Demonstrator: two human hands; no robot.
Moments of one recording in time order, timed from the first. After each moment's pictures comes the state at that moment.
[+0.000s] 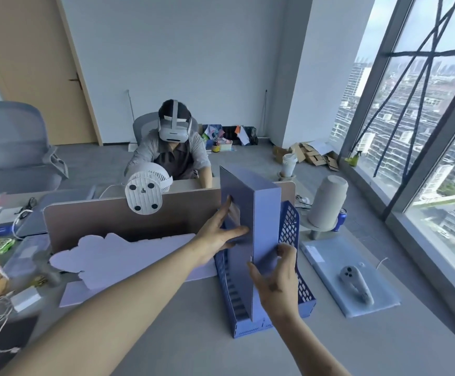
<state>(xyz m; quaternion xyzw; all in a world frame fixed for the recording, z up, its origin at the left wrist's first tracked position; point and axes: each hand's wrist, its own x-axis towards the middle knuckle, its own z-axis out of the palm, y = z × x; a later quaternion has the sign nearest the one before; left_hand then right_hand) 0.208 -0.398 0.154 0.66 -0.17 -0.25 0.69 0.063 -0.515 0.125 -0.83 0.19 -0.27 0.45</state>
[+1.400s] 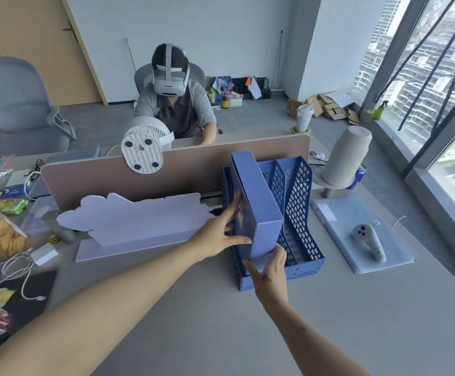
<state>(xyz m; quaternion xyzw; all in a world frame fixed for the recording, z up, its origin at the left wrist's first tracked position) 0.168 -0.380 0.096 0.82 -0.27 -0.22 0.45 0.064 -0.512 0.000 -0.82 0.23 -0.13 0.51</state>
